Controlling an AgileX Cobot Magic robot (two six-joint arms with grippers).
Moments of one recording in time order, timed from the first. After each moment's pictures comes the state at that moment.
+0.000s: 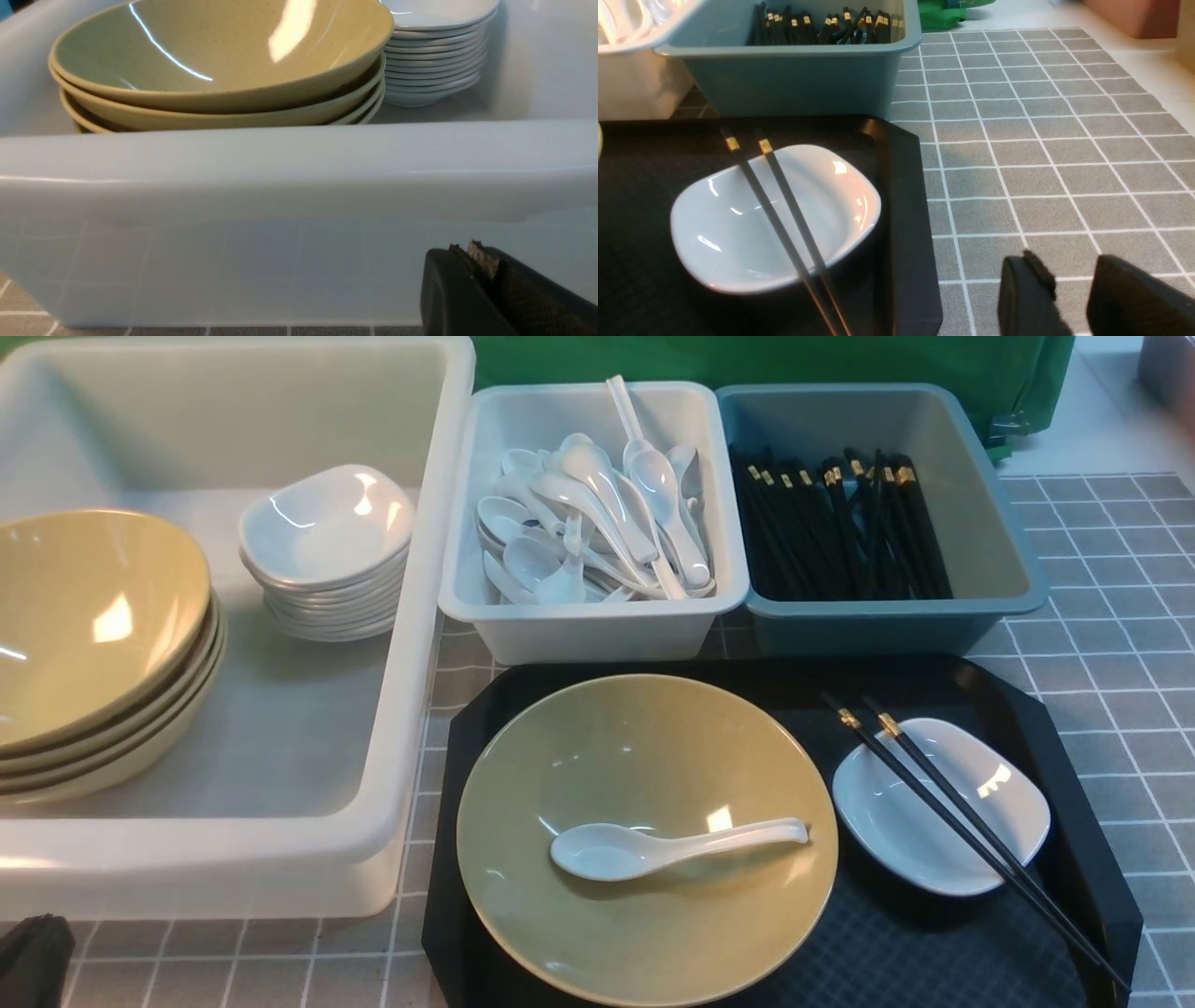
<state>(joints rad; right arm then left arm) -0.04 -0.01 0.03 -0.10 0.33 0.16 0.08 -0.01 0.03 -0.06 0.30 0.10</state>
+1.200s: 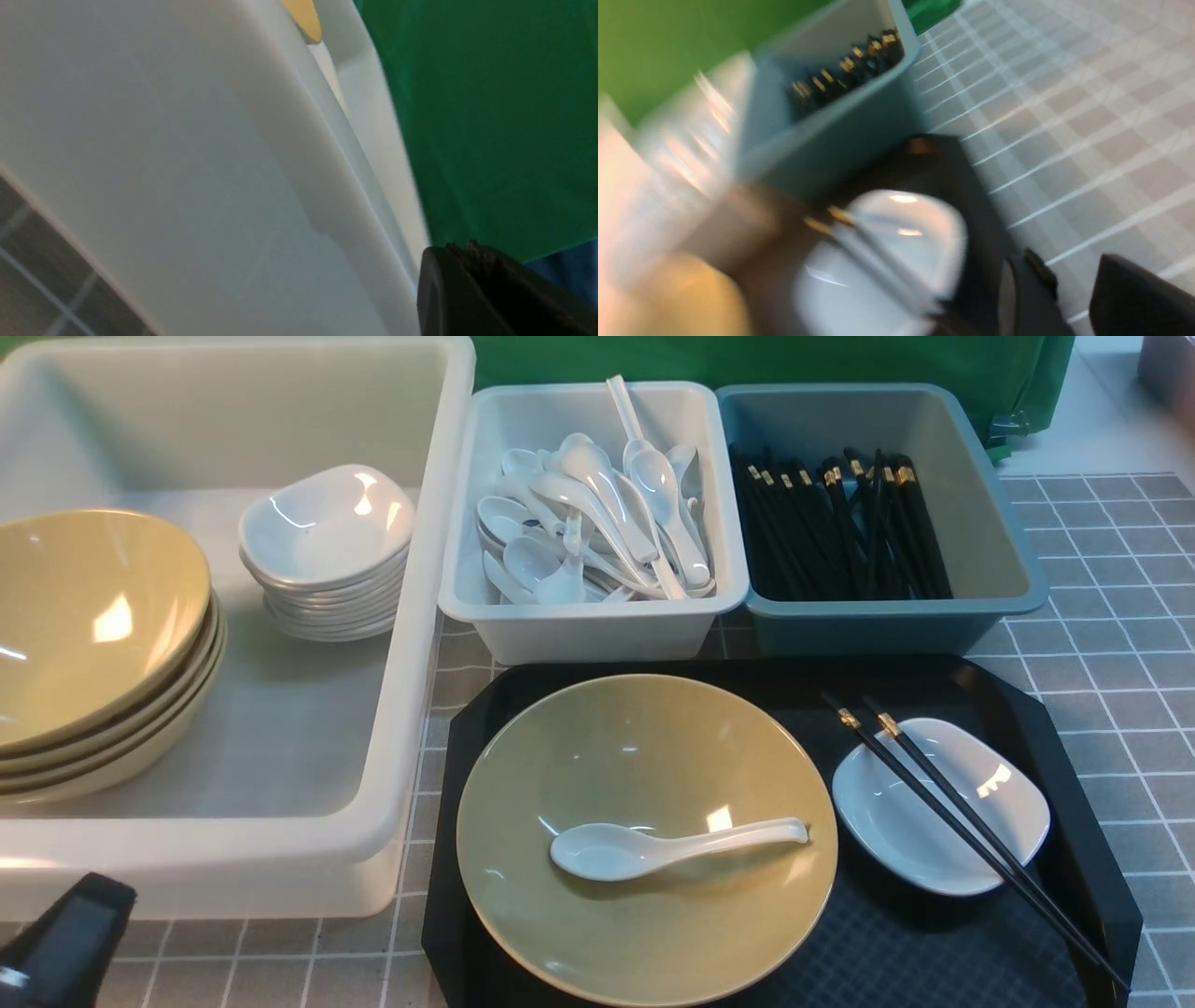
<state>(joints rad) -0.04 -0.01 0.03 0.15 0.32 0.77 0.08 -0.01 0.03 -0.98 0.24 -0.26</state>
